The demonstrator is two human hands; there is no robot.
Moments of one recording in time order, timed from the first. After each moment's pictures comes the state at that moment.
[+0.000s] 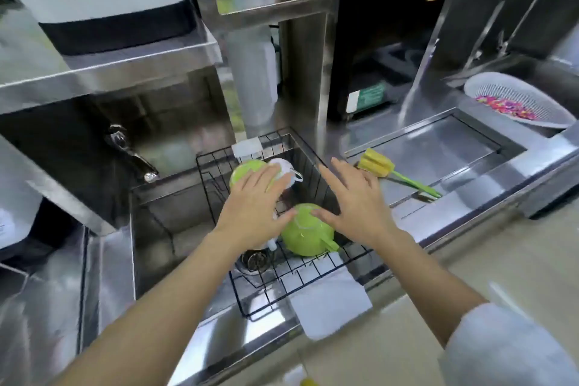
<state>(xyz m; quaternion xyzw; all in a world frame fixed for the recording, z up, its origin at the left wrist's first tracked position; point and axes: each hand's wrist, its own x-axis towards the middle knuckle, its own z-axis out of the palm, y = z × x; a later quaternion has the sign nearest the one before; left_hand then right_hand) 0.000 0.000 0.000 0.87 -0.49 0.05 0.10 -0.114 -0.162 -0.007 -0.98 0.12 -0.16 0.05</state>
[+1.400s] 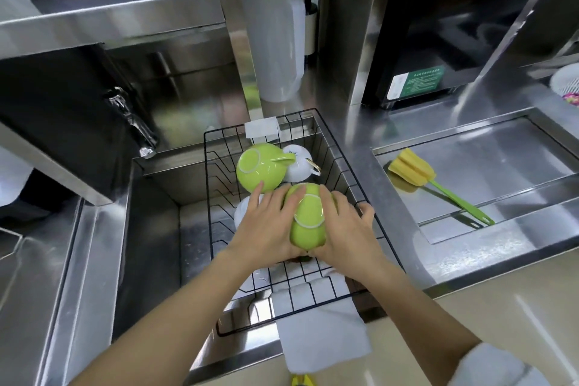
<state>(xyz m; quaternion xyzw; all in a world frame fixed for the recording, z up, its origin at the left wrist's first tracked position) 0.000 -0.026 -0.069 0.89 -0.43 0.00 0.14 -0.082 -0.164 -0.078 -0.98 0.08 -0.07 0.15</state>
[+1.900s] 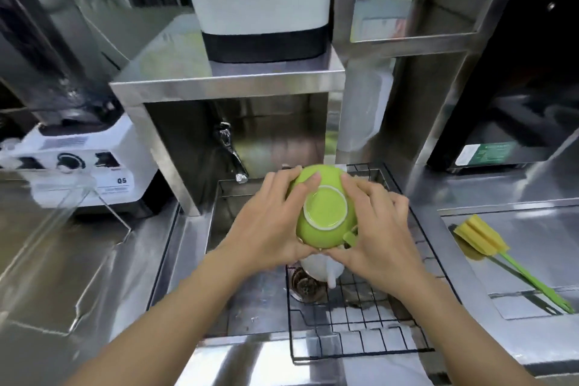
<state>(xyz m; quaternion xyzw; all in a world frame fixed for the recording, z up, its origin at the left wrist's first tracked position) 0.016 0.071 0.045 0.88 -0.41 0.18 0.19 -0.049 -0.099 0.039 -0.96 -0.07 -0.22 0.18</state>
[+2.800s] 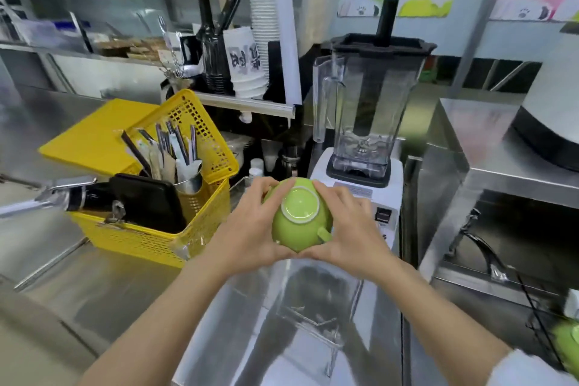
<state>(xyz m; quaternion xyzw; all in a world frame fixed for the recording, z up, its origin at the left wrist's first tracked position) 0.047 0.505 0.106 0.94 -0.17 0.20 0.23 0.080 0.321 0.108 -0.90 -0.33 -0.13 0.26</state>
